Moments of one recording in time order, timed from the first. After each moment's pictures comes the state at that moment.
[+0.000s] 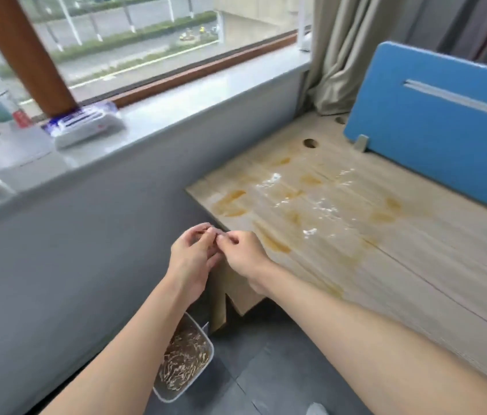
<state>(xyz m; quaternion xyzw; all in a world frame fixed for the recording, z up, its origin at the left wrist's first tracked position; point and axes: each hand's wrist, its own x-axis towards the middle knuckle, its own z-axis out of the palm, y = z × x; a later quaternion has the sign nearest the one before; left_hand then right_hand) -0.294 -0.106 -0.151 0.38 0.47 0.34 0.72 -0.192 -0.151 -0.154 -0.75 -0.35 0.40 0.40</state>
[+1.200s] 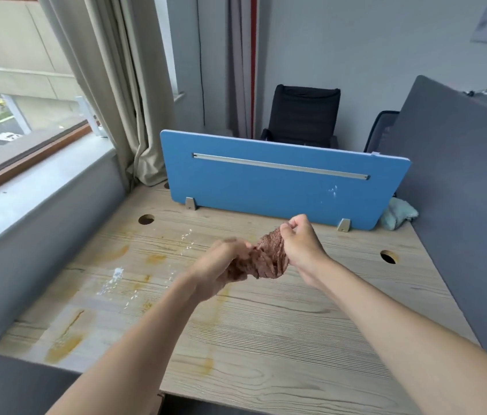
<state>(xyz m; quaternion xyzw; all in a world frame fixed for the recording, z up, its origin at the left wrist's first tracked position) 0.010 -0.216 -0.011 0.65 0.16 -0.09 0.74 0.099 -0.363 -0.006 -0.83 -0.05 0.11 0.55</state>
